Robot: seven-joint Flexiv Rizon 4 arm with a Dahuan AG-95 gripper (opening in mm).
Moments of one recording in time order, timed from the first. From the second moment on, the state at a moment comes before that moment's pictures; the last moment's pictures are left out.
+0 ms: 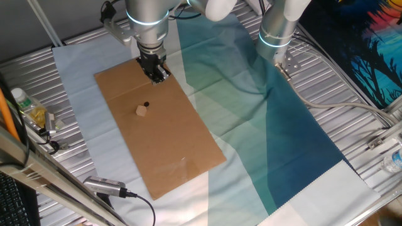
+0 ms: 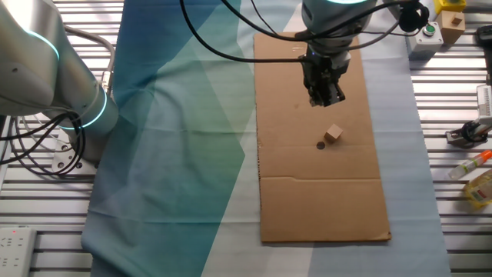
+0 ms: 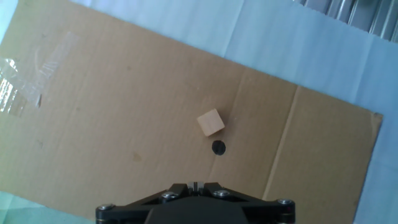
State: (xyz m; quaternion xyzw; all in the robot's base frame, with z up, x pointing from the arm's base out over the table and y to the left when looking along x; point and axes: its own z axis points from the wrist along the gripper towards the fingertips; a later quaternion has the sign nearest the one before) arm 0.501 -0.001 0.173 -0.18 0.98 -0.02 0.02
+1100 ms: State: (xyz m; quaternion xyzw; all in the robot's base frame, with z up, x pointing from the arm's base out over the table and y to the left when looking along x) arm 0.498 -0.002 0.174 -0.19 0.98 -0.01 0.00
